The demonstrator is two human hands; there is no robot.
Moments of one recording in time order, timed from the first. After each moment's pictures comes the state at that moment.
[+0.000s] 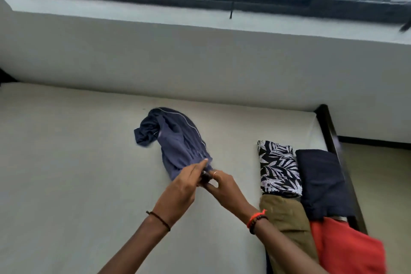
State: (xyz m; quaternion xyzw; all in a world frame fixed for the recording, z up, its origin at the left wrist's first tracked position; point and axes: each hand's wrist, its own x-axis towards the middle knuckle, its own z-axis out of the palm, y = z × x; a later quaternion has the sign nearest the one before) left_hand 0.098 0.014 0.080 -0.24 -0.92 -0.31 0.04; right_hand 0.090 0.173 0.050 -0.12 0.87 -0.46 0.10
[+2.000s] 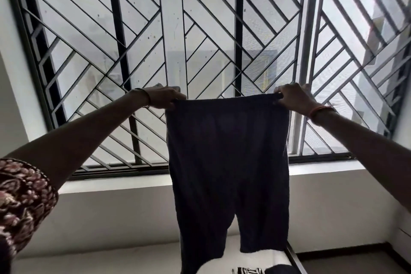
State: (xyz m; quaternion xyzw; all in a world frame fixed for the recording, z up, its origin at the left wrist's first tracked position) left_hand 0.026 0.048 0.732 -0.32 -0.94 0.04 0.11; right_hand 0.090 0.421 0.704 0.07 0.94 0.01 -0.33
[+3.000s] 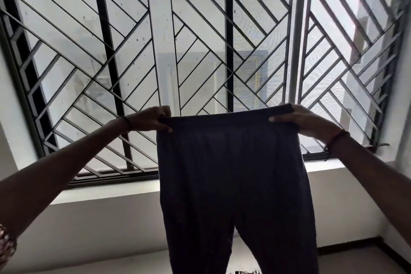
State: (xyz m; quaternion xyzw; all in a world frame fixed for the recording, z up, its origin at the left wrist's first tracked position) left_hand -0.013 0.030 0.685 -0.40 -0.90 -0.16 0.10; right_hand 0.121 0.445 0.656 -0.09 0.76 -0.63 -0.11
